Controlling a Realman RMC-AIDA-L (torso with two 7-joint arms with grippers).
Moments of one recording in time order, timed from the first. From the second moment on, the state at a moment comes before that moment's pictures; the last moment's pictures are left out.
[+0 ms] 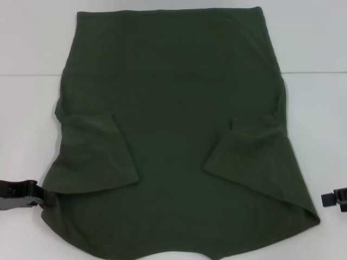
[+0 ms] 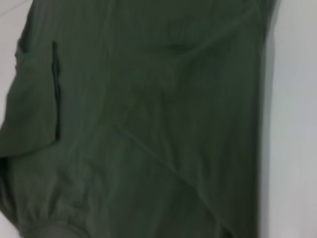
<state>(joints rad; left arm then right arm) -0.58 -2.00 0.40 0.81 2.69 1.60 -2.40 0.52 1.93 -0.66 -0.86 -2.45 -1.71 2.44</state>
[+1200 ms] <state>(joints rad) -0.58 -2.01 0.40 0.80 2.68 1.60 -2.38 0.52 1.99 -0.71 -0.83 -2.48 -1.63 2.39</state>
